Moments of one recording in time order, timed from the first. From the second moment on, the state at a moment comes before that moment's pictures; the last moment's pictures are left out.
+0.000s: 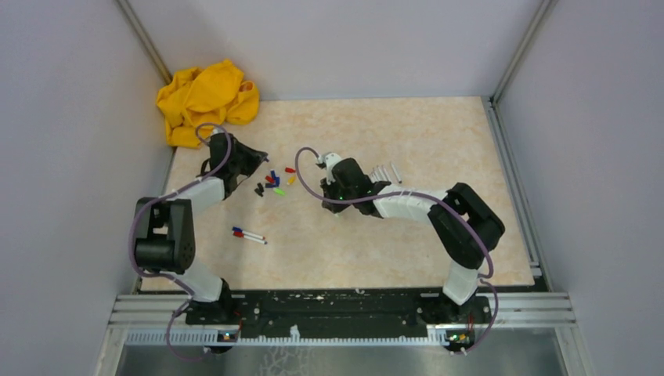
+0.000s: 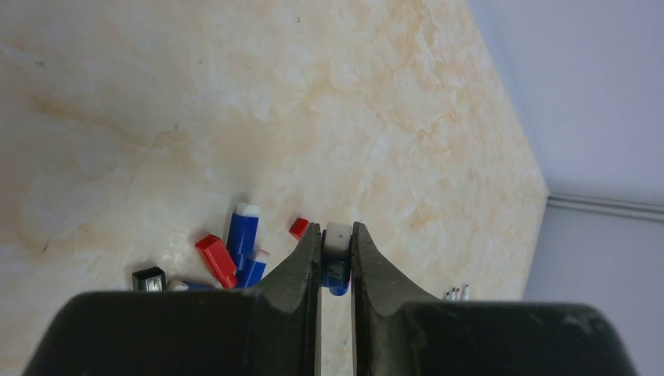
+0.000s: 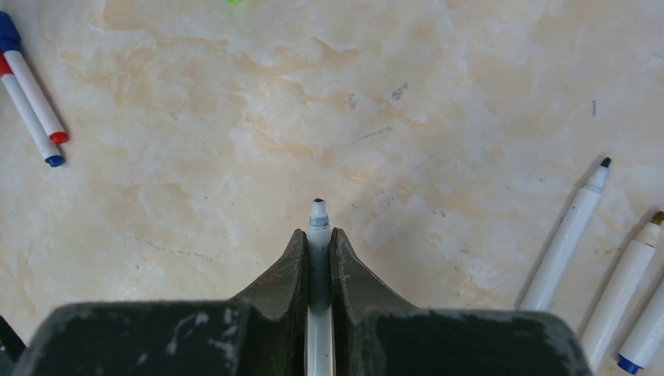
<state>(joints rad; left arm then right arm) -0.09 1.61 0.83 0.27 0.08 -0.98 0.79 1.75 1.01 0.04 -0.12 0.20</state>
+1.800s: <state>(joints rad) -0.21 1.51 0.83 0.08 -0.18 -0.90 0.78 1.92 1.12 0.00 0.48 0.10</state>
